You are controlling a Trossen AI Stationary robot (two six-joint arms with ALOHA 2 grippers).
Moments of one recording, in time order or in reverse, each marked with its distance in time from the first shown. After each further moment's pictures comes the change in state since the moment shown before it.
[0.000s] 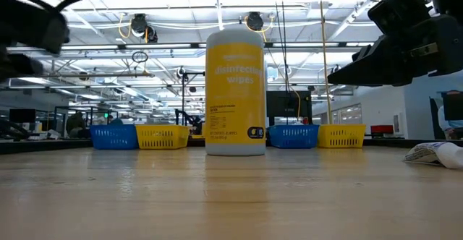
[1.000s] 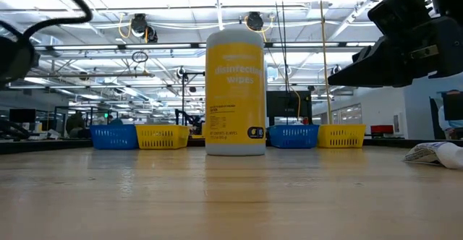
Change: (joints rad) left arm -0.051 0.067 -0.007 -0.026 0.129 -0.148; right arm 0.000 0.000 0.000 -0.010 0.001 -0.003
